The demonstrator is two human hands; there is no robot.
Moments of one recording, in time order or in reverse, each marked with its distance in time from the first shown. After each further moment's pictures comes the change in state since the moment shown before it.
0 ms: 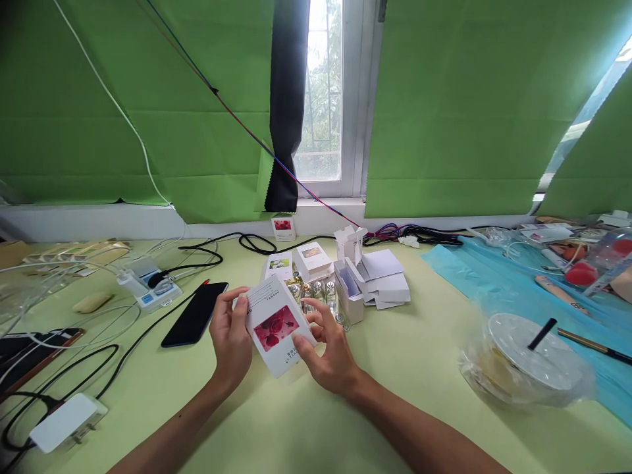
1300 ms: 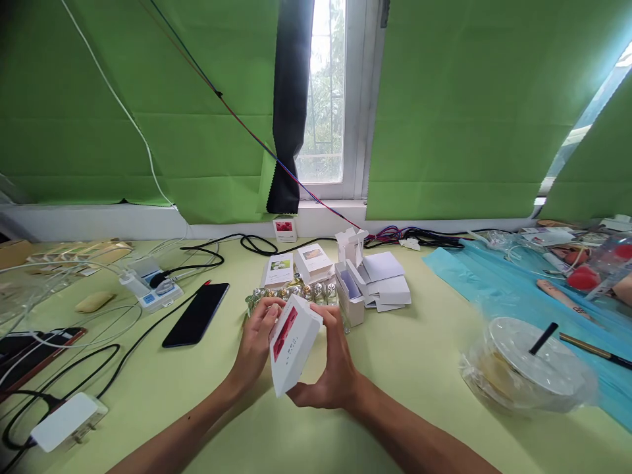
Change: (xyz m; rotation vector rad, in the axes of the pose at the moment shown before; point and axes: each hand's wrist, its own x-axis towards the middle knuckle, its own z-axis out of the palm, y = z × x) left_hand -0.016 0.000 0.007 0.042 -0.423 -0.219; right_hand -0.001 -0.004 -0.002 -0.322 0.091 -0.491
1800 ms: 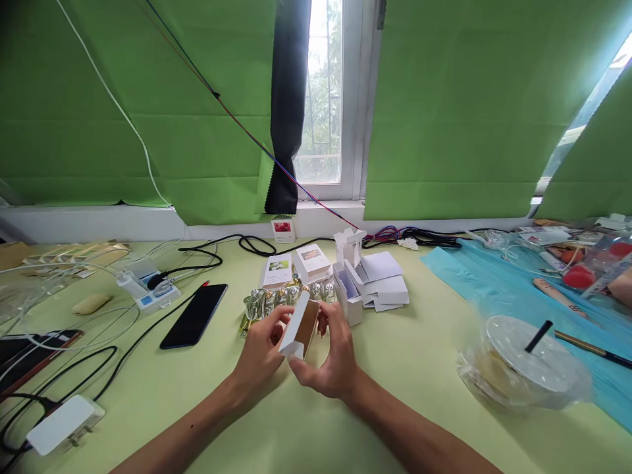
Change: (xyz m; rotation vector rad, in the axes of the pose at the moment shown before) left_hand 0.000 -0.005 0.001 0.459 -0.130 0.181; right_hand 0.006 -0.002 -0.005 -0.126 0.067 0.134
